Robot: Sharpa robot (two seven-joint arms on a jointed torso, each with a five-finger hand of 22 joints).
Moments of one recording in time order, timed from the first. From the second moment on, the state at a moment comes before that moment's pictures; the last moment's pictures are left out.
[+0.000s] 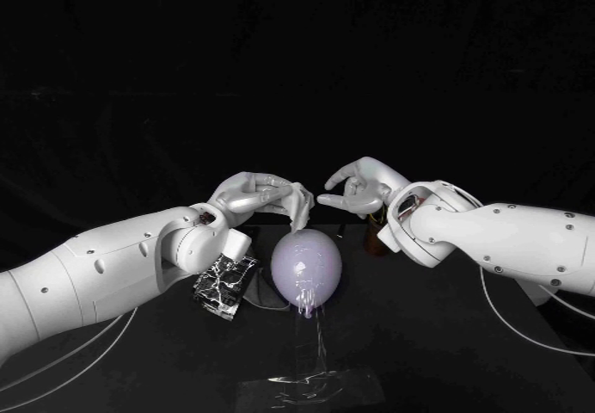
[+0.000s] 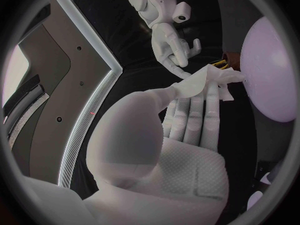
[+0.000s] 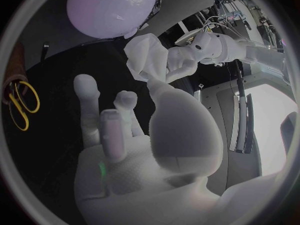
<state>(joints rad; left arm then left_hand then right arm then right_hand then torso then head) 1.25 -0.60 -0.06 1.27 -0.13 -0.07 0.31 1.46 -0.08 0.66 0.10 0.05 0.88 0.17 0.51 0.35 1.23 0.12 0.07 0.07 1.07 0.09 0.24 0.34 0.17 0.96 0.23 0.30 0.13 1.37 -0.83 -0.18 1.59 -0.99 -0.58 -0.17 1.25 -0.21 0.29 0.28 0.06 0.83 0.16 0.25 0.36 1.22 0.08 0.90 1.14 1.47 0.01 1.48 1.31 0.14 1.28 0.11 0.54 1.31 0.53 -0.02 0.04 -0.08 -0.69</state>
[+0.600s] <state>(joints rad) 1.25 -0.61 -0.06 1.29 -0.13 -0.06 0.31 1.46 -0.08 0.66 0.10 0.05 0.88 0.17 0.51 0.35 1.23 0.12 0.07 0.07 1.07 0.09 0.24 0.34 0.17 0.96 0.23 0.30 0.13 1.28 -0.76 -0.18 1.49 -0.65 -0.66 0.10 1.40 -0.16 0.25 0.25 0.08 0.84 0.17 0.23 0.35 1.29 0.09 1.11 1.25 1.47 0.01 1.53 1.31 0.14 1.31 0.12 0.65 1.31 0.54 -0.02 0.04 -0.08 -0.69</state>
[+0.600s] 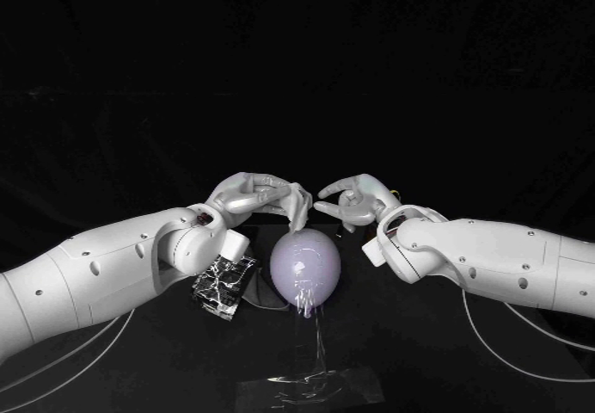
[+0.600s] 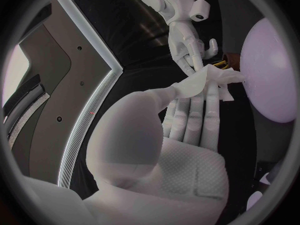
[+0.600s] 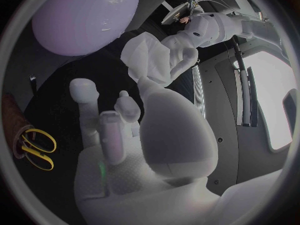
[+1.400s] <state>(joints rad) 1.25 -0.61 -0.06 1.30 -0.13 -0.06 0.31 1.46 -0.08 0.66 0.10 0.04 0.88 0.17 0.51 0.35 1.23 0.12 0.07 0.07 1.08 0.09 0.24 0.34 0.17 0.96 0.22 0.30 0.13 1.27 -0.72 -0.18 1.45 -0.52 -0.57 0.22 1.42 -0.14 0.23 0.25 0.08 0.88 0.16 0.23 0.35 1.31 0.08 1.18 1.30 1.47 0.01 1.53 1.31 0.13 1.31 0.12 0.66 1.31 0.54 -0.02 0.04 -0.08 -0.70</state>
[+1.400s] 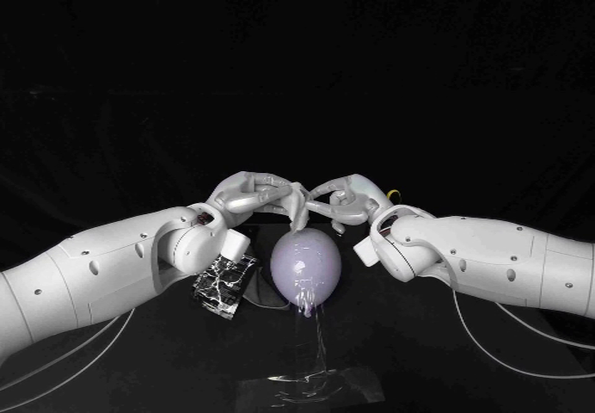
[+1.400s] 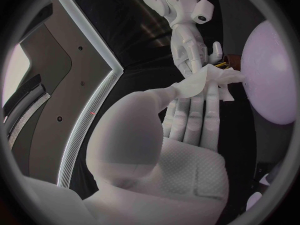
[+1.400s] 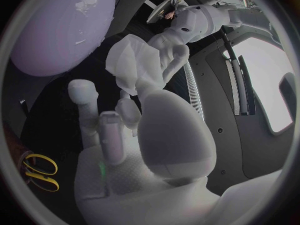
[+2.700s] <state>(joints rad) 1.25 -0.62 -0.06 1.30 -0.13 -0.06 0.32 1.46 -0.08 0.66 0.10 0.05 0.89 0.17 0.50 0.35 1.23 0.12 0.07 0.07 1.08 0.09 0.24 0.34 0.17 0.96 0.22 0.30 0.13 1.27 -0.72 -0.18 1.44 -0.52 -0.56 0.24 1.50 -0.02 0.35 0.16 0.05 1.04 0.09 0.32 0.37 1.37 0.07 1.39 1.31 1.46 -0.04 1.57 1.31 0.05 1.46 0.07 1.31 1.31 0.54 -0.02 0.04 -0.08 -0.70</state>
